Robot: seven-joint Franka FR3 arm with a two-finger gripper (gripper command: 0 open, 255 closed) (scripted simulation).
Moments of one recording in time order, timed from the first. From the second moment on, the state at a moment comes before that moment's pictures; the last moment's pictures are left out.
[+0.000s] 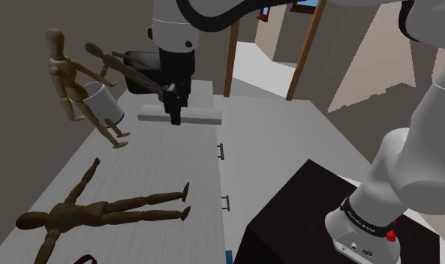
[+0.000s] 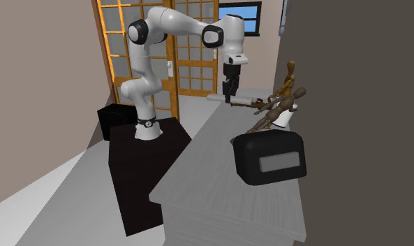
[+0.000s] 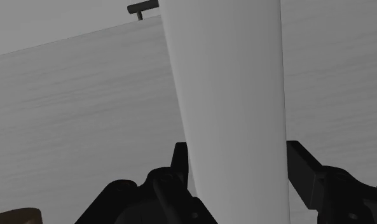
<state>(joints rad) 0.30 0.11 0.33 -1.72 -0.02 1.82 -0.06</state>
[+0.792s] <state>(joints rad) 0.42 -0.04 0.44 -1.90 0.04 1.86 0.17</state>
